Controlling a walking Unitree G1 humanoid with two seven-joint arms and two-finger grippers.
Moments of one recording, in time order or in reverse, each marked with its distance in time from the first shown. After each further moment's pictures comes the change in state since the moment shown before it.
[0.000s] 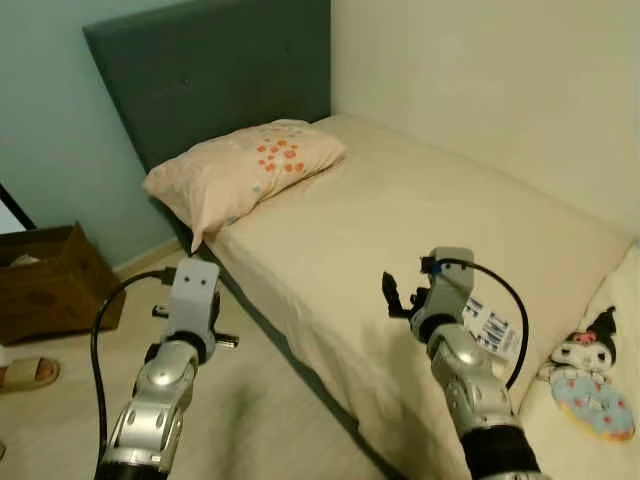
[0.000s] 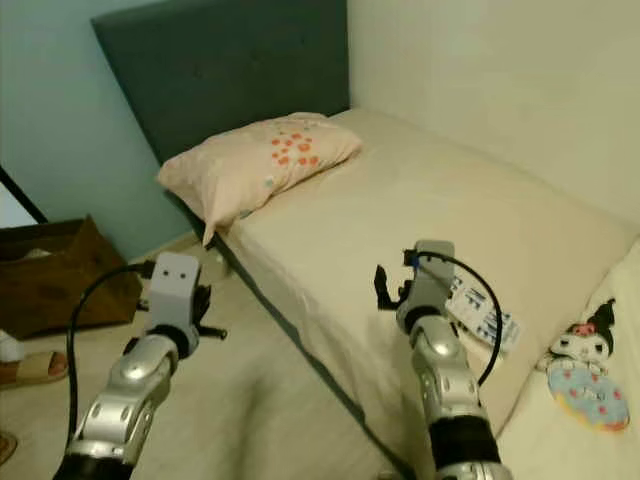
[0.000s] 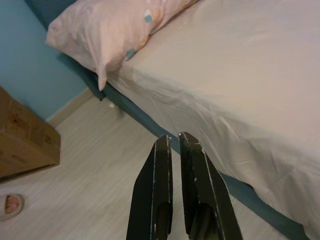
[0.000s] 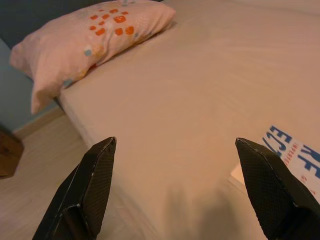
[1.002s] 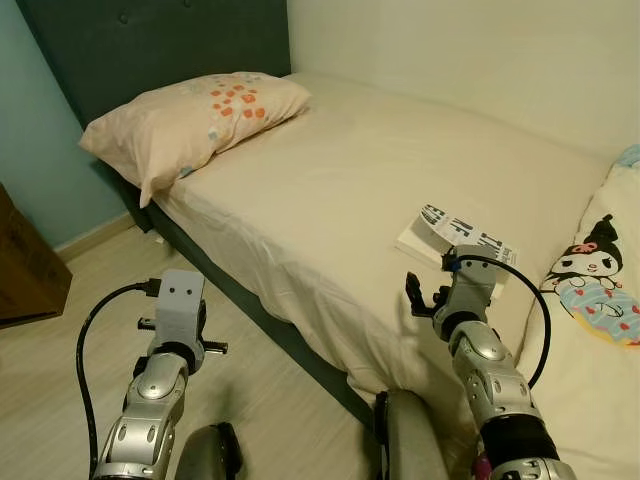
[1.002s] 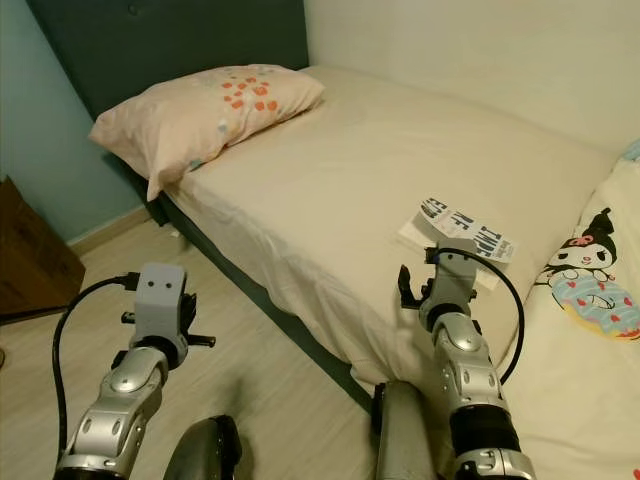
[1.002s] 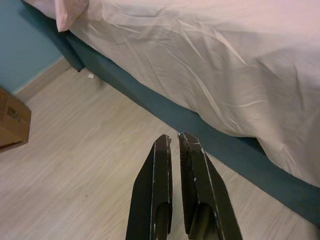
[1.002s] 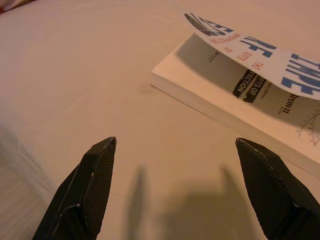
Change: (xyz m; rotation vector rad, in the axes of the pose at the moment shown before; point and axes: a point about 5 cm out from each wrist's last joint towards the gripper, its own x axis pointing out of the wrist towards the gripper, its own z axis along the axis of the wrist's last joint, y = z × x) left arm -0.010 0.010 -0.016 -0.011 0.044 0.075; right arm 0.004 -0.029 0.000 -0.031 0.029 -0.084
